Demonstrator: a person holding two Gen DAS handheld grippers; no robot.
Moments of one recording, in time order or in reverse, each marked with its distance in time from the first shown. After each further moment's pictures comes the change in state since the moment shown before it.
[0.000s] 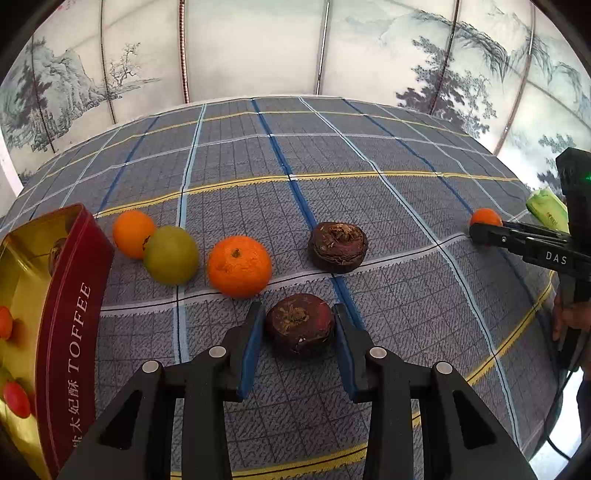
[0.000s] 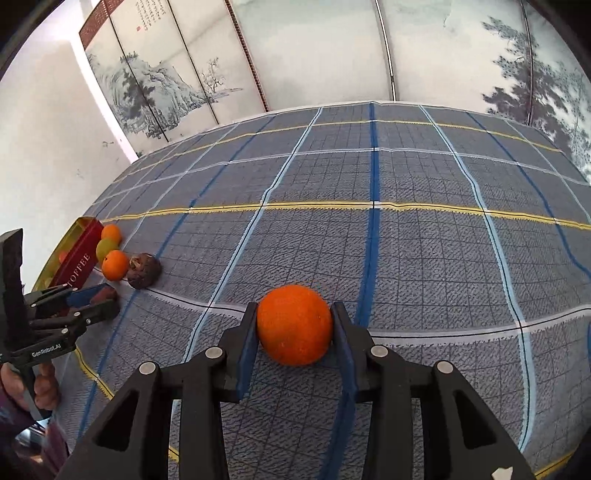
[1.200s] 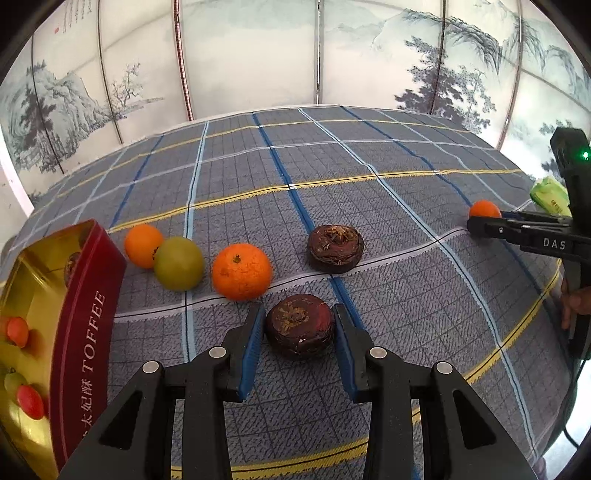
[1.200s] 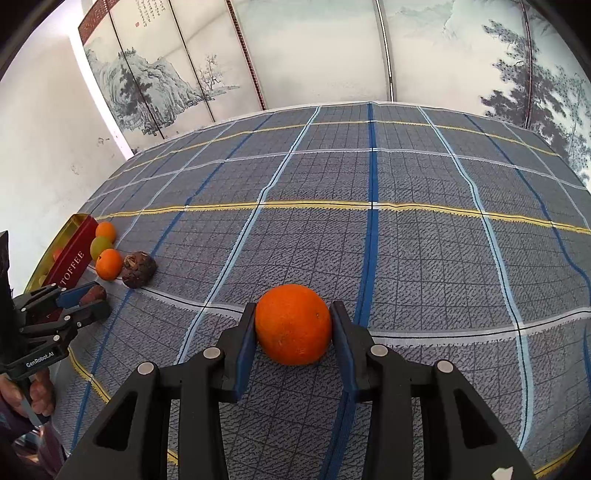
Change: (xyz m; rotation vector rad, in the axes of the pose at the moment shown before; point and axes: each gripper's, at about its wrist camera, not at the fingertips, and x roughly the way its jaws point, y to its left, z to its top) left arm -0.009 -0.010 -0.008 0.059 -0.046 0.071; right arm 0.002 0.001 0.000 -0.010 0.003 -0.023
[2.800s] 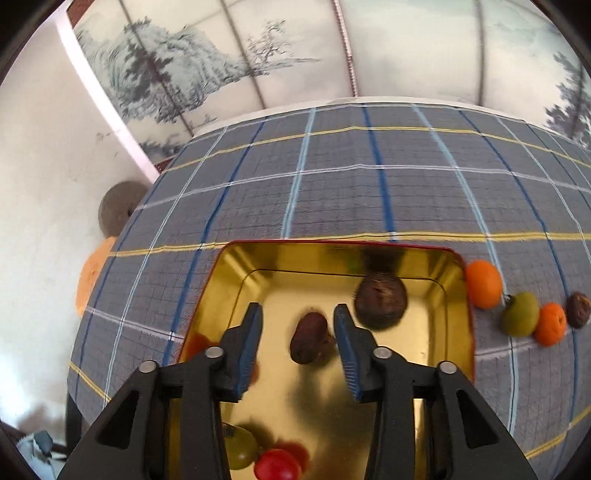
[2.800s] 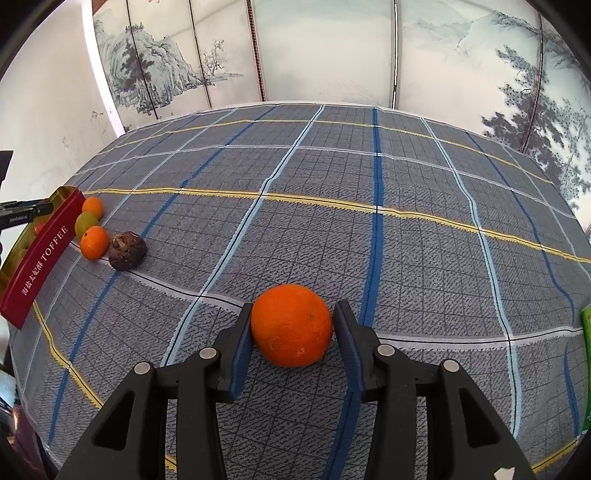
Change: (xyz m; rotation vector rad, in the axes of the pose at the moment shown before) left arm -0.020 0.203 0.030 -0.194 0.155 0.447; right arm 0.005 0.020 -0.001 -0.102 0.018 -0.101
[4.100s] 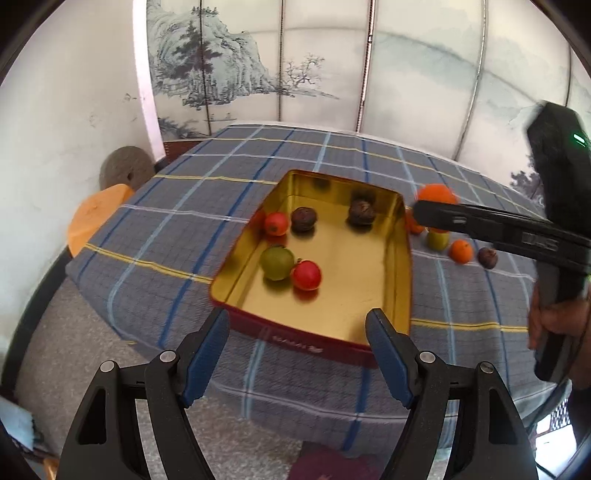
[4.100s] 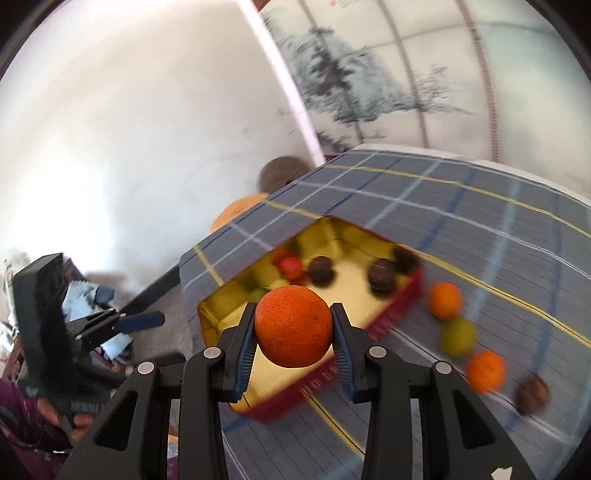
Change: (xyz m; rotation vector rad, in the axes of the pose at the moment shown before) left arm -0.144 0.071 -0.159 -0.233 -0.125 -0.175; right arm -0.020 0.305 0.077 -0.289 -0.037 0.661
